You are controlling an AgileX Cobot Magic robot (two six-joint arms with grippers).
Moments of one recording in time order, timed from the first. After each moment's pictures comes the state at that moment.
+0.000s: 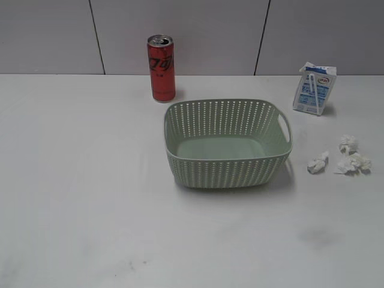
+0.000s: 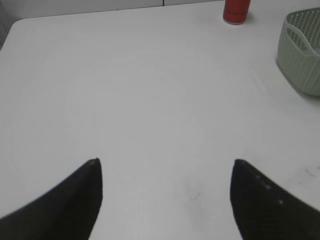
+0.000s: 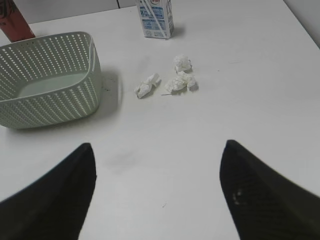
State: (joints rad) left arm -0.19 -0.01 -0.48 -0.11 1.08 0.06; right arm -0.06 0.00 -0.49 0.20 1.04 0.02
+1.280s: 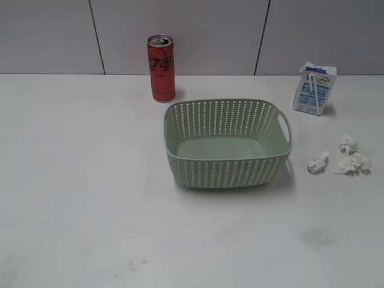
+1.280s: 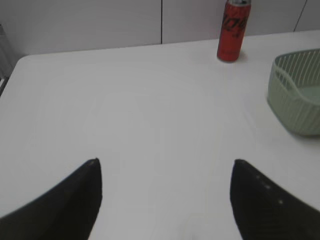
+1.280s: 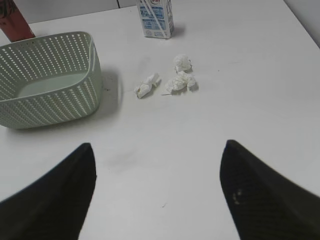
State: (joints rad) left arm -0.19 0.07 -0.54 -0.13 0.97 0.06; right arm -0.06 0.00 -0.49 0.20 1.04 0.02
